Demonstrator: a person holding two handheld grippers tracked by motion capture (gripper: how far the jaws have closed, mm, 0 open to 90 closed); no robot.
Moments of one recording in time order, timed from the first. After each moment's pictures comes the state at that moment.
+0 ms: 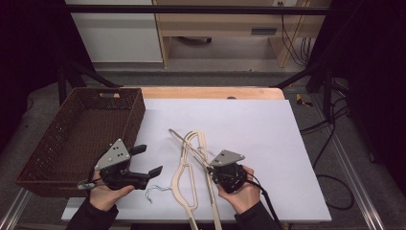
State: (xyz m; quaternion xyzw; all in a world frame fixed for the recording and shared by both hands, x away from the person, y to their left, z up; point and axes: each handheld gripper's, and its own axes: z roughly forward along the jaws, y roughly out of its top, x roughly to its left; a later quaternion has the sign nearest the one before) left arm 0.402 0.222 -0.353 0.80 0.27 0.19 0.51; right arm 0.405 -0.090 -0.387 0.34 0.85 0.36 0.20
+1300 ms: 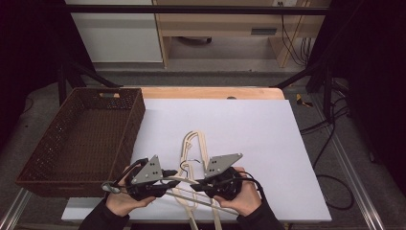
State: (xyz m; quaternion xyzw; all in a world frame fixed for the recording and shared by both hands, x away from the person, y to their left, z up) left arm 0.390 0.167 -0.368 0.89 0.14 0.14 0.41; right arm 0.394 -0.080 -0.370 0.16 0.88 0.44 0.03
